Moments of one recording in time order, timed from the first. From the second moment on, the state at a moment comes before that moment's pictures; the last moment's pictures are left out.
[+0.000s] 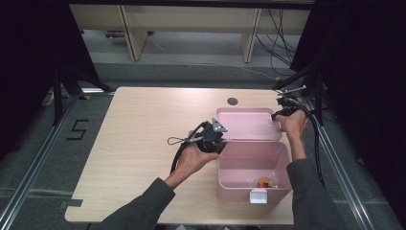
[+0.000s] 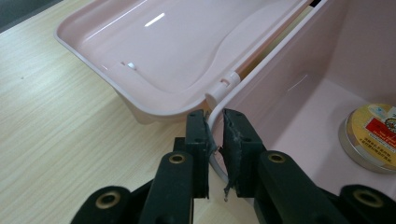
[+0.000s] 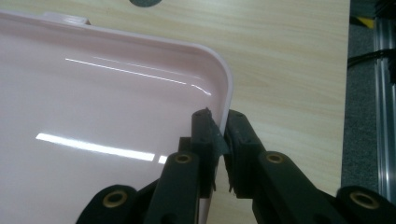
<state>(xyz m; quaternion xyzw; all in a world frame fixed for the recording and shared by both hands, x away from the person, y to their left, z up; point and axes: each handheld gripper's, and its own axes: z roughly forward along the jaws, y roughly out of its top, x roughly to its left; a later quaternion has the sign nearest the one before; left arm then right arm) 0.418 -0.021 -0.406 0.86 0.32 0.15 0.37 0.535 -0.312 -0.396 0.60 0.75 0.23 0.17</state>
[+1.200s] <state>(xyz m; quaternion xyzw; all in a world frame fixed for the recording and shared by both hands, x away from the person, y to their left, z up) 0.416 -0.019 -0.409 0.85 0.33 0.15 0.39 0.464 -0.330 -0.331 0.52 0.70 0.40 0.27</state>
